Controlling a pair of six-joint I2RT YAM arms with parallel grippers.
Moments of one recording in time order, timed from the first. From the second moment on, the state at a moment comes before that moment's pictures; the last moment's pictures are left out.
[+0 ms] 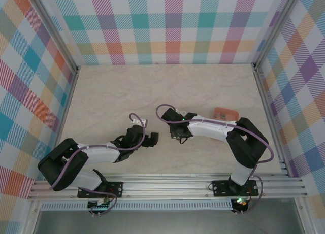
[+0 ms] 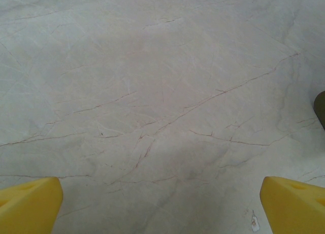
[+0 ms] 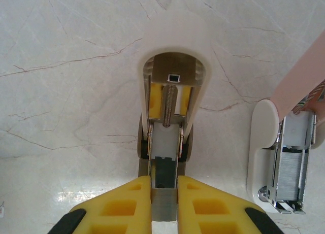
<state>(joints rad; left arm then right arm) -0.76 1.38 0.39 0.31 -0.26 -0.44 0.89 1.73 1.09 -0.63 0.28 0.78</state>
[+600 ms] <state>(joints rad) -0.76 1.38 0.39 0.31 -0.26 -0.44 0.89 1.75 1.09 -0.63 0.28 0.78</state>
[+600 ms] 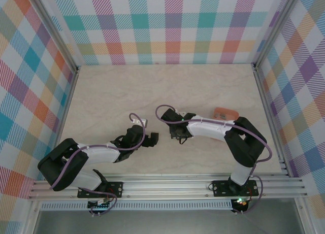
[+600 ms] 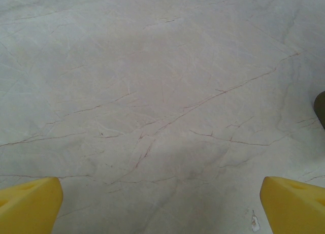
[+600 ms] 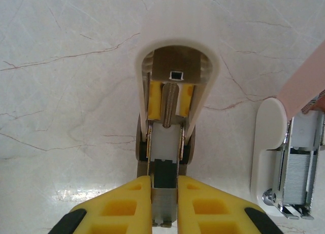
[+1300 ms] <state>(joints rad) -0.76 1.38 0.39 0.31 -0.26 -0.42 0.89 1.75 1.09 -0.63 0.28 0.78</state>
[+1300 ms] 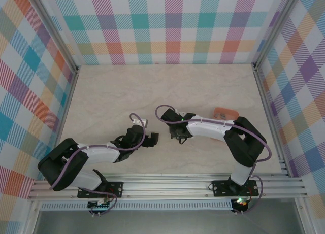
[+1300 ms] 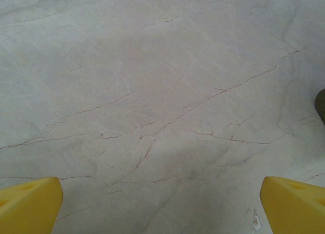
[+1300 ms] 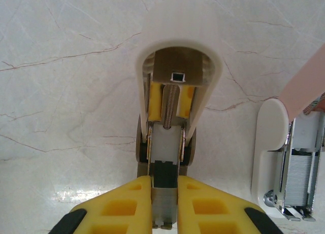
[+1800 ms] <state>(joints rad) -0.76 1.38 0.39 0.31 -0.26 -0.42 0.89 1.71 1.10 -0.64 0.29 0.78</state>
